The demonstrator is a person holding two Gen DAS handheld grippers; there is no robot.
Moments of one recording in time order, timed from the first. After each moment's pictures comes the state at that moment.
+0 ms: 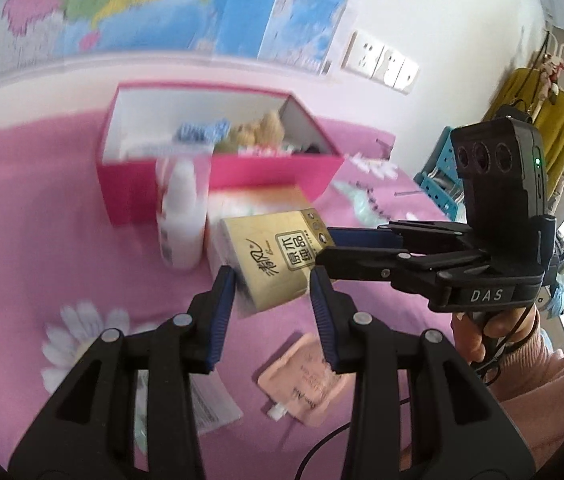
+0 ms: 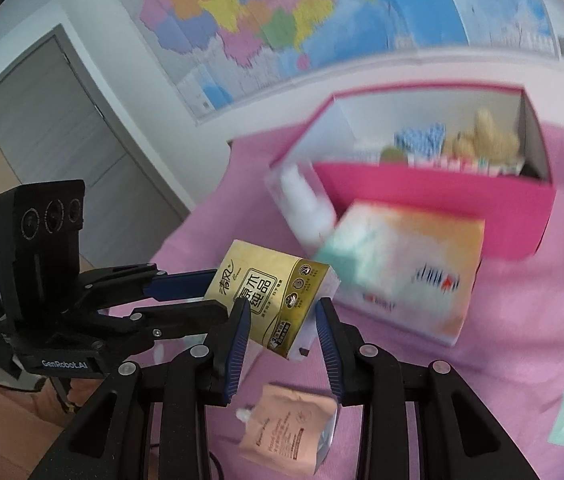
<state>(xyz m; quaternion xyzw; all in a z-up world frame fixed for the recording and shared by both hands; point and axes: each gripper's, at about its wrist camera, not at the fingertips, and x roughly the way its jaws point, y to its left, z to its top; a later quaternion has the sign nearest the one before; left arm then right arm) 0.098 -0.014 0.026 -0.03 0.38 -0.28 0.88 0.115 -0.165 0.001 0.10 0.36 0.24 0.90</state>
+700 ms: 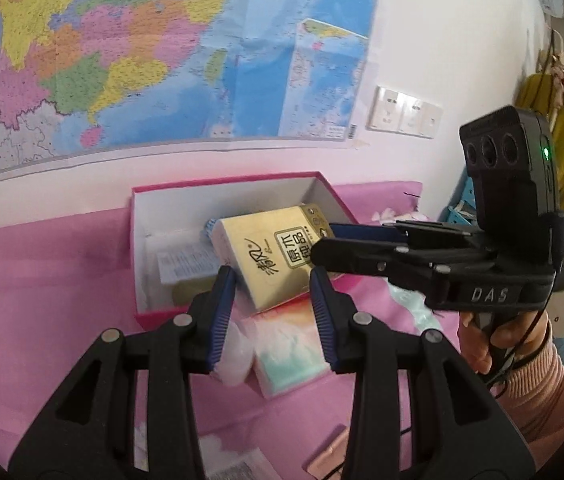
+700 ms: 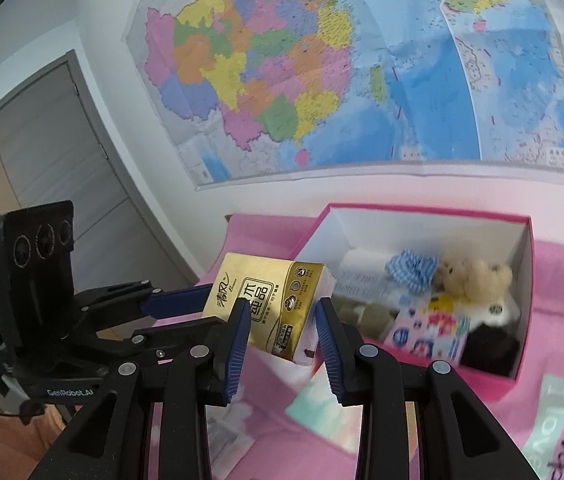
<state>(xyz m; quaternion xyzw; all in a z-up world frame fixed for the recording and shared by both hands) 0.176 -0.016 0.086 0.00 0.32 -0.24 0.91 0.181 -0.178 0.079 0.09 0.28 0.23 0.93</state>
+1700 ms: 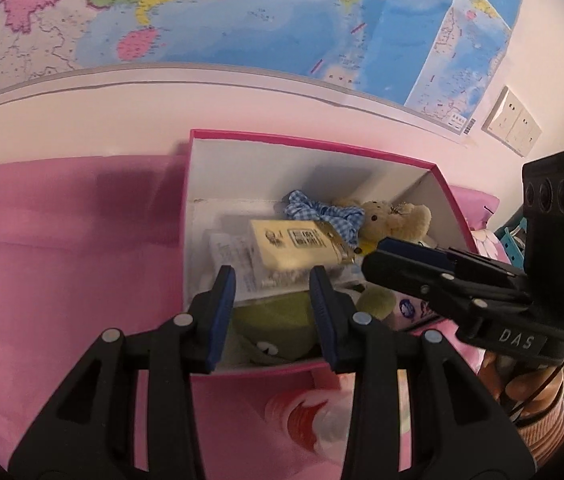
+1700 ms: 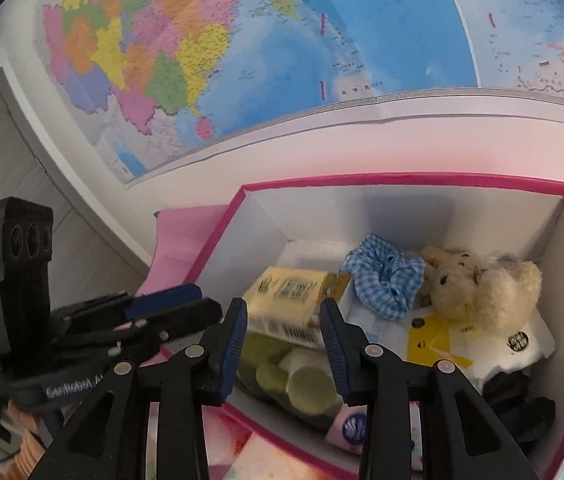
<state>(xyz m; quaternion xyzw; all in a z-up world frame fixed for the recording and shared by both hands) 0.273 0.014 0.026 -0.05 0.41 -0.15 0.90 0.294 -0.191 0.020 0.13 0.35 0.16 0.91</state>
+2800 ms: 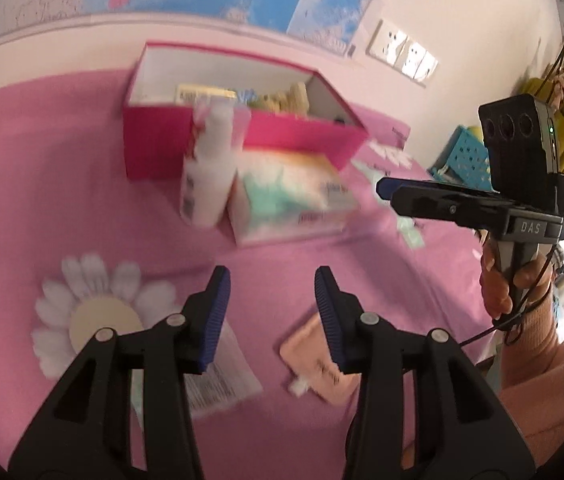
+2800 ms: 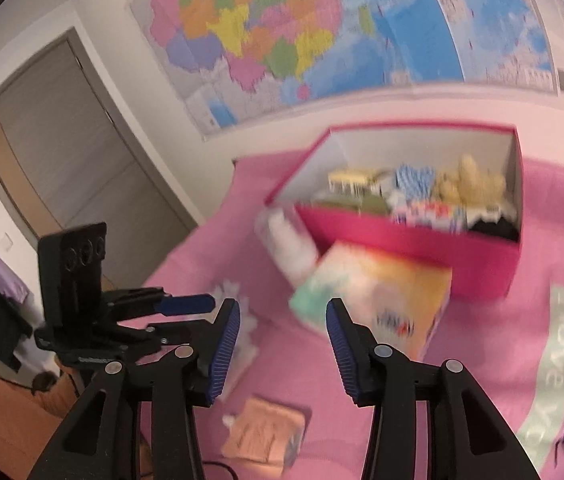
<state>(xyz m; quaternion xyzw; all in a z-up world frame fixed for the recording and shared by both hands) 0.090 0.013 -0.016 -0.06 0.41 -0.26 0.87 0.117 -0.187 0.013 0.09 0.34 0.25 0.90</state>
